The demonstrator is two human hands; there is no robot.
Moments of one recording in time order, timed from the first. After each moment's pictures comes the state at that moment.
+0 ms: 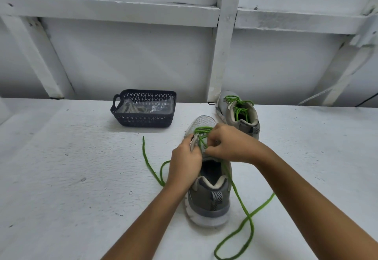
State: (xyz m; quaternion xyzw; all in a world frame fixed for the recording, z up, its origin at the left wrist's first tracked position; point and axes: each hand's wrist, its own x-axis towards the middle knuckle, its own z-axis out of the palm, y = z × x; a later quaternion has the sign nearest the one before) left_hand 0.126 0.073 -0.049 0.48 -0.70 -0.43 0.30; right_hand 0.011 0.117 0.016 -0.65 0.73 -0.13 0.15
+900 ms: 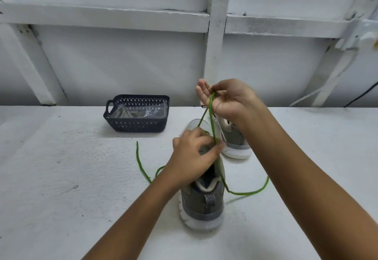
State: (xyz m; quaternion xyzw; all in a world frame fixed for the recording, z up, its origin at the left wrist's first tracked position) left_hand 0.128 0.079 -0.015 0.27 -0.85 -0.34 0.30; right_hand 0.011 0.082 0.094 -0.07 0.34 -0.74 0.58
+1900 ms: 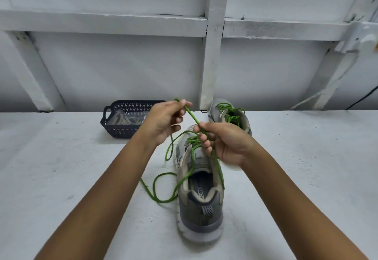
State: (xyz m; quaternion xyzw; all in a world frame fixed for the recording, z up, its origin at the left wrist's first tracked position) left_hand 0.118 -0.006 0.030 0.29 -0.56 -0.71 0.32; right_hand 0.005 0.108 0.026 -0.28 0.52 -0.56 0.59
